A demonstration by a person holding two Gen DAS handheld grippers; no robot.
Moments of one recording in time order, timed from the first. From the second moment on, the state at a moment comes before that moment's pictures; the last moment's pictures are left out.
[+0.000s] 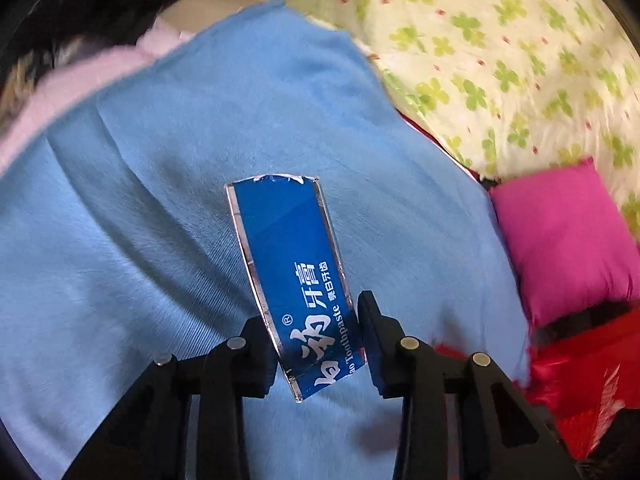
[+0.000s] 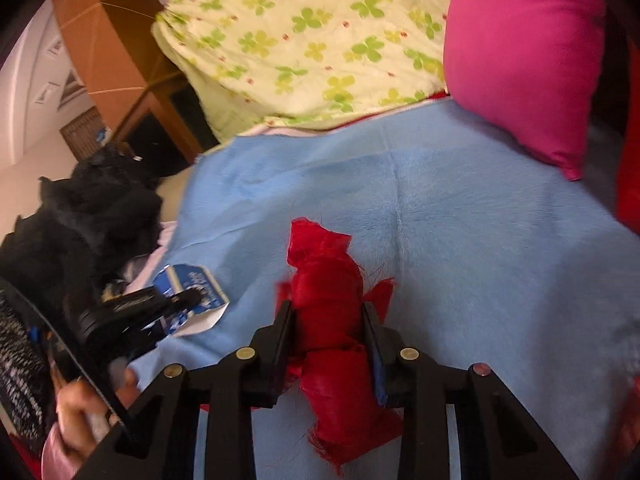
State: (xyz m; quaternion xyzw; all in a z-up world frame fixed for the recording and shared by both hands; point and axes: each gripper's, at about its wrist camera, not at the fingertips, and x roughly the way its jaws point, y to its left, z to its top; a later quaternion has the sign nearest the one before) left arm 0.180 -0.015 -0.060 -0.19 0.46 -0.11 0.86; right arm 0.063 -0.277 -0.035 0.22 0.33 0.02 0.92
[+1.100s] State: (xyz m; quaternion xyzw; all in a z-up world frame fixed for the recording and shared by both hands) left arm -0.038 -0.056 0.003 0.06 0.32 -0.14 0.94; right arm -0.124 -0.256 0.024 0.13 0.23 -0.03 0.96
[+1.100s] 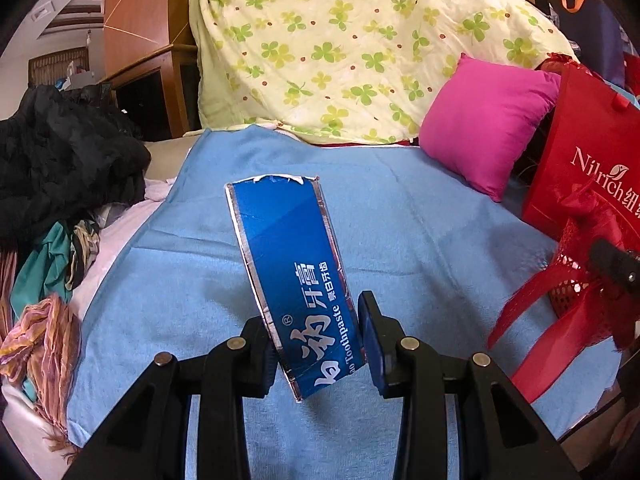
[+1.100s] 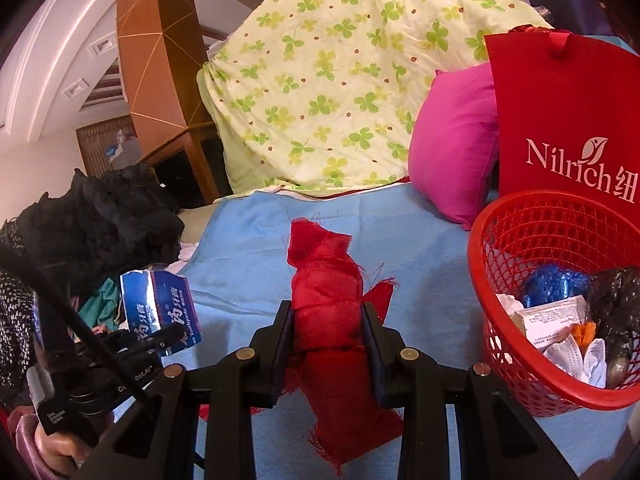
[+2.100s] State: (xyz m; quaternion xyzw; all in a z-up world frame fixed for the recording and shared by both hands) left arm -0.056 -0.098 0.005 0.11 0.29 -0.17 0.94; right arm -0.146 -0.271 0.031 0.13 0.21 -0.03 0.97
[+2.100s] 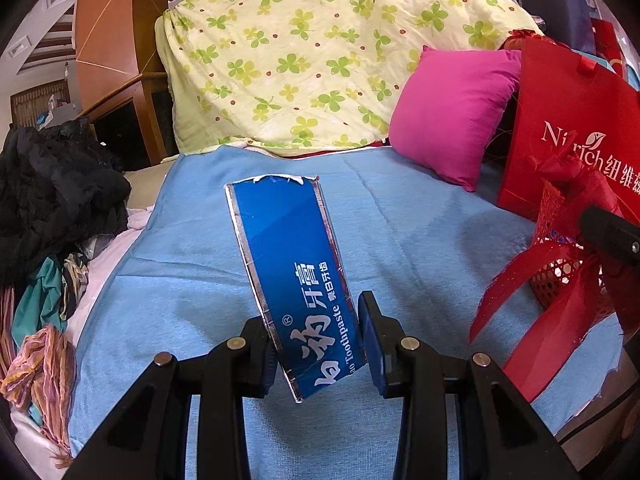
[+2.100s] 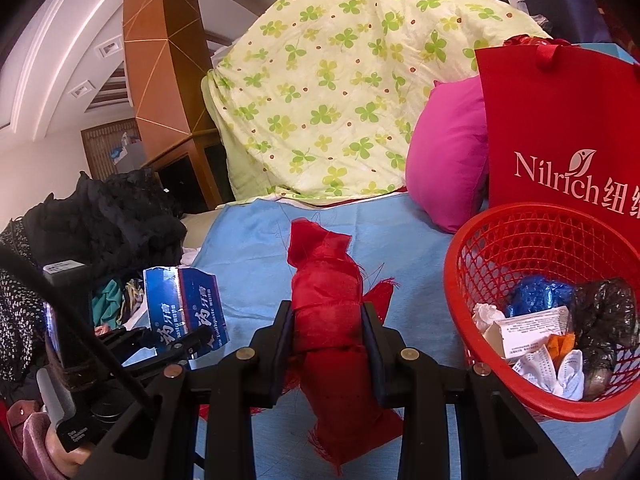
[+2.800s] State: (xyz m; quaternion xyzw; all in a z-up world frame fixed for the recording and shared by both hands) left arm -0.058 -0.102 0.002 0.12 0.29 -0.17 0.93; right arm -0.151 -0.269 0.033 0.13 0.21 -0.03 0.97
